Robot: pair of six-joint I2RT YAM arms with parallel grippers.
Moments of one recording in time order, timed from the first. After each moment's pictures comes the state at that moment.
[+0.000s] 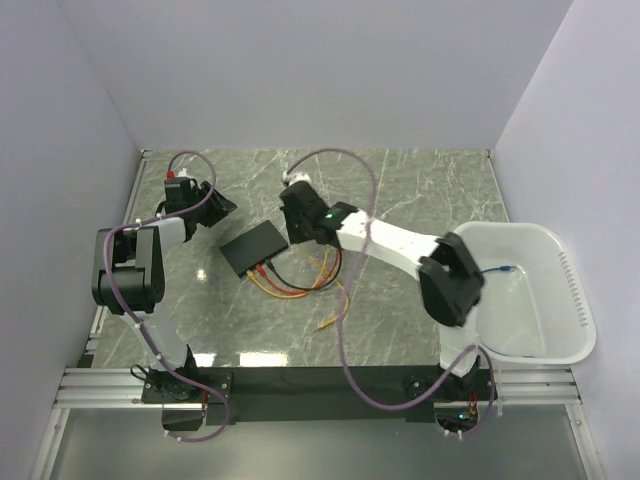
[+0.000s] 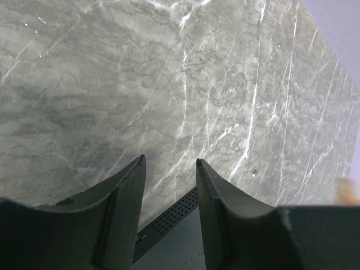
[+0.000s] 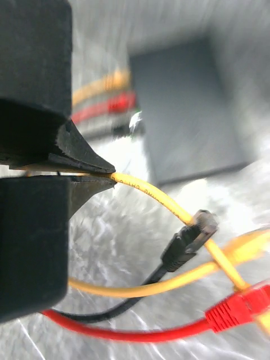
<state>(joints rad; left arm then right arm) 0.06 1.82 0.99 0.23 0.34 -0.67 0.85 1.98 1.58 -0.46 0.22 0.41</state>
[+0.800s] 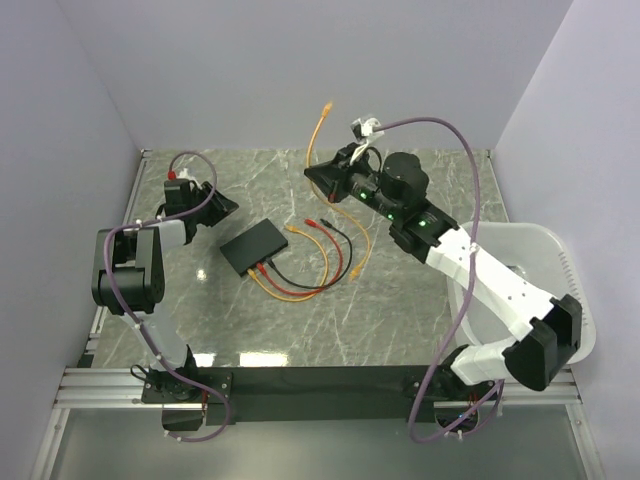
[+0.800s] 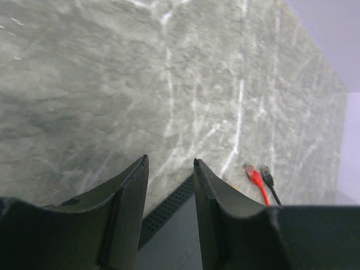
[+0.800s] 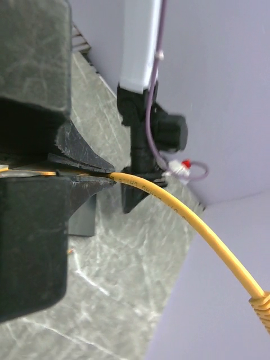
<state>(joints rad) 0.06 1.81 0.97 0.28 0.37 -0.67 0.68 1.37 1.27 0.12 -0.17 0.31</state>
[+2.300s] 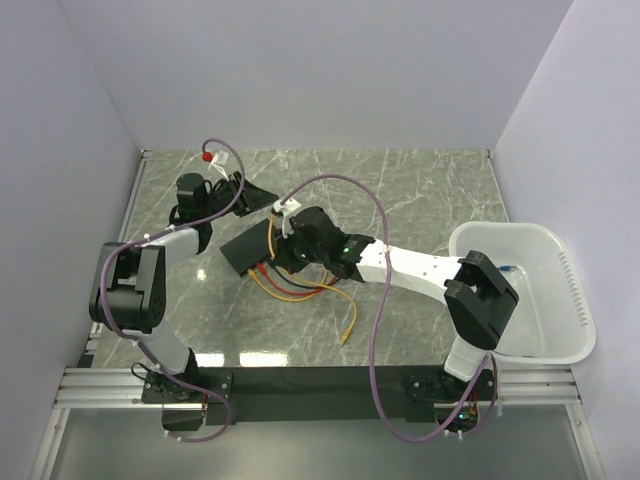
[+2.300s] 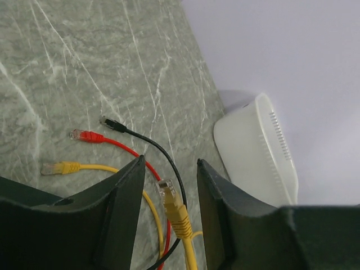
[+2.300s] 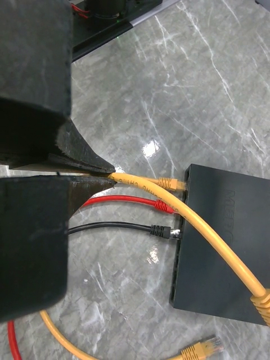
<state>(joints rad) -0.09 1.67 0.88 0.66 0.84 -0.82 0.93 1.70 1.19 -0.05 -0.11 0.28</state>
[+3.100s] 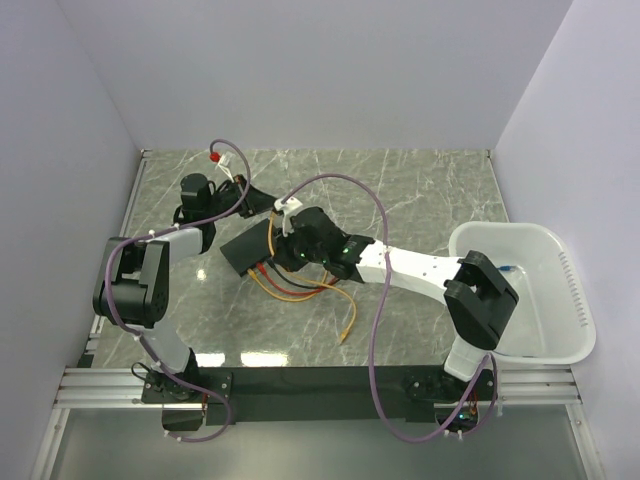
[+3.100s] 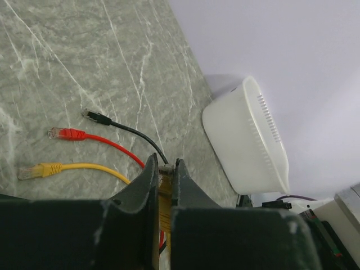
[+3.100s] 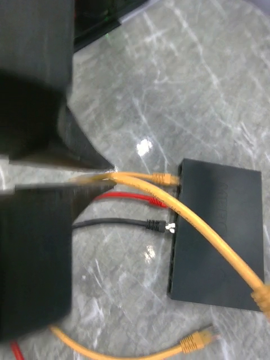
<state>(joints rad) -0.11 1.72 0.89 0.72 0.92 -0.83 0.93 1.70 1.19 -0.03 -0.07 0.30</state>
